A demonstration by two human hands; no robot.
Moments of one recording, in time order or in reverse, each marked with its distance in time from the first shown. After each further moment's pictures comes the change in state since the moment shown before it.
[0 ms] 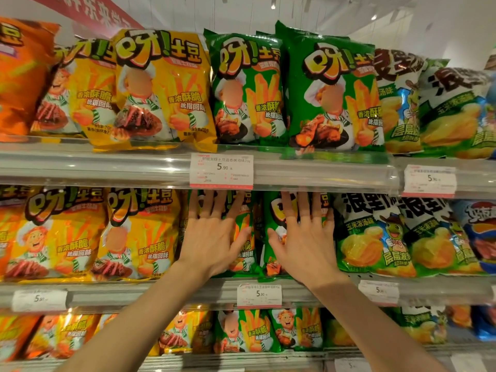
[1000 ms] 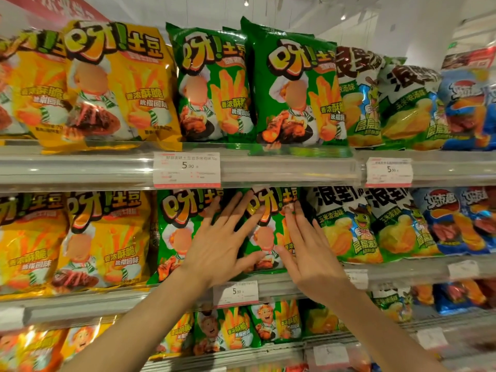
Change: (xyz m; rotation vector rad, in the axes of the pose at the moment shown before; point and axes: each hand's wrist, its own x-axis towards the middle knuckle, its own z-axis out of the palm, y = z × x) left_hand 0.004 0.047 0.000 -0.030 -0.041 0.358; right_hand -0.044 0.066 0.011 0.224 -0.079 -0.131
